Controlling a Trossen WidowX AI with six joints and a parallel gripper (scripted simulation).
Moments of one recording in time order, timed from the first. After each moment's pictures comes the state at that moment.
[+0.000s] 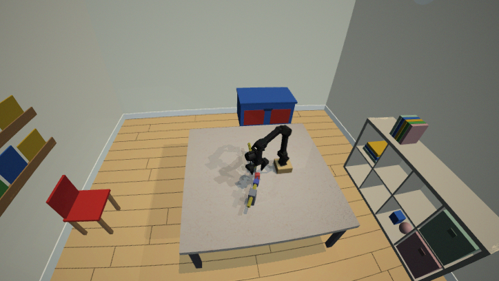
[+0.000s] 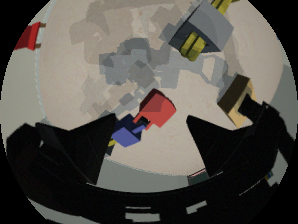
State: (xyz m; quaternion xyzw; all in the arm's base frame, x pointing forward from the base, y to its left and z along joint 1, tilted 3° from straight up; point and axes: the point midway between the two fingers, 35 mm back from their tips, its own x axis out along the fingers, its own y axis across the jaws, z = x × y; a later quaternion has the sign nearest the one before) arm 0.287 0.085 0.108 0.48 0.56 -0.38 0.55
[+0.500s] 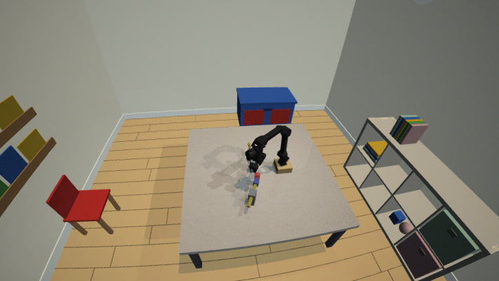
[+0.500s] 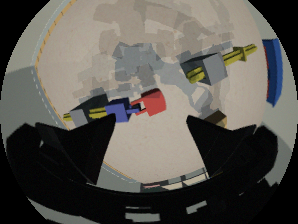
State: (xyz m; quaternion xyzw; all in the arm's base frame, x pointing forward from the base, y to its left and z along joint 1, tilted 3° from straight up) arm 0.286 0.089 0.150 0.30 0.64 -0.26 0.66
